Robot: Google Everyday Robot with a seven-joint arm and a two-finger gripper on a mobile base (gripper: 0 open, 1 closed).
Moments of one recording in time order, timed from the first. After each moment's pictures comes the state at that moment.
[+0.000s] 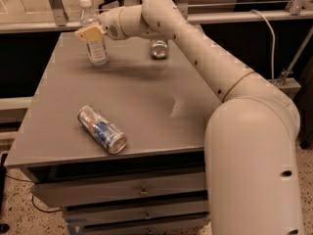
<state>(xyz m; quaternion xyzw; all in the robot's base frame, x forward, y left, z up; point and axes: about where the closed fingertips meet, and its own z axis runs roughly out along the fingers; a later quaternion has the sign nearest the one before) 0.786 0.207 0.926 -0.47 0.63 0.33 0.52</state>
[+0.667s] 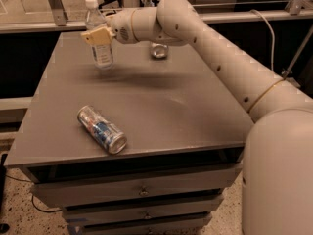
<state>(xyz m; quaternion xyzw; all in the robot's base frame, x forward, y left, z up) 0.742 0.176 0.941 -0.47 0.62 0.35 0.53</state>
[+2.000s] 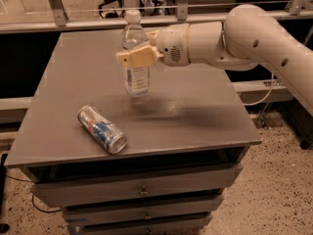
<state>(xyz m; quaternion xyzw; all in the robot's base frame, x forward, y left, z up) 0.597 0.057 0.958 -0.45 0.64 0.38 0.50</state>
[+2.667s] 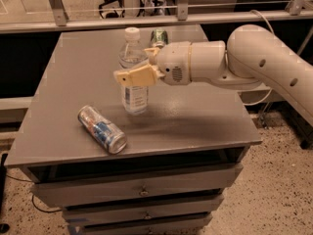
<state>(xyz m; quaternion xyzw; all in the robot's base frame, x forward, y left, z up) 0.552 0.058 0.940 -0.46 0.62 0.40 0.49</state>
